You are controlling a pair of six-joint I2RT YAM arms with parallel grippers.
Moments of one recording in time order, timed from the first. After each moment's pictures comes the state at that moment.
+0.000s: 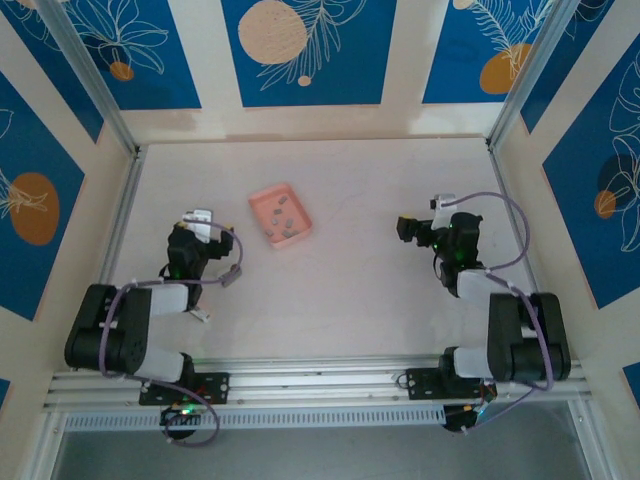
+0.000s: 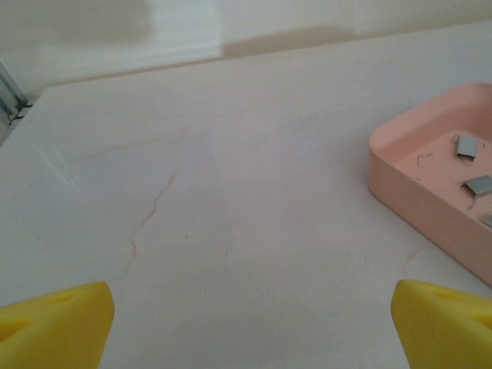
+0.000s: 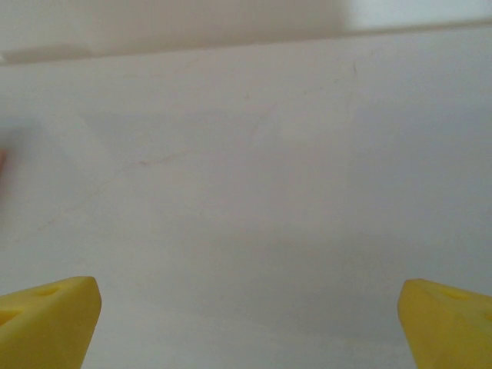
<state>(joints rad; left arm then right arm) -0.10 1.41 0.37 0.72 -0.06 0.08 0.00 1.31 0.47 0.48 -0.25 0.07</state>
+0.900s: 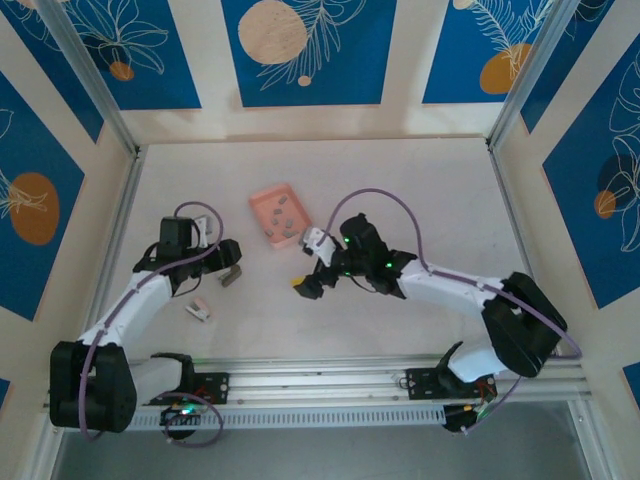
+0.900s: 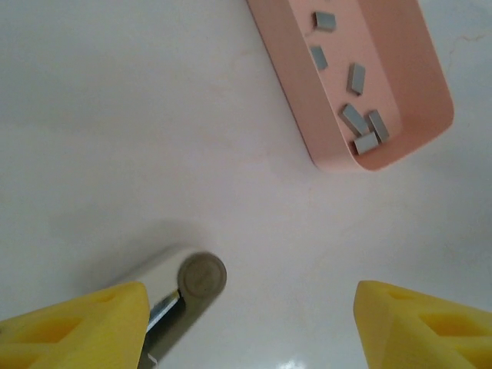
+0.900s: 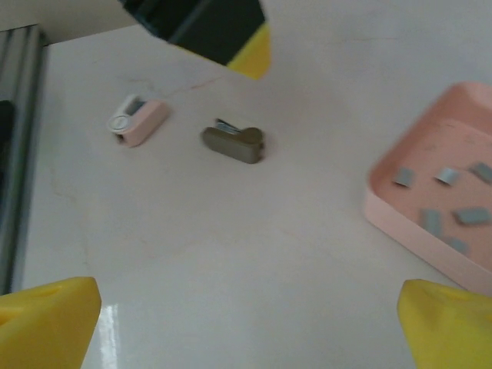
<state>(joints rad) -0.09 1.14 0.66 -0.41 0.33 -0.39 0.79 1.44 0.80 0.09 -0.45 -0.21</state>
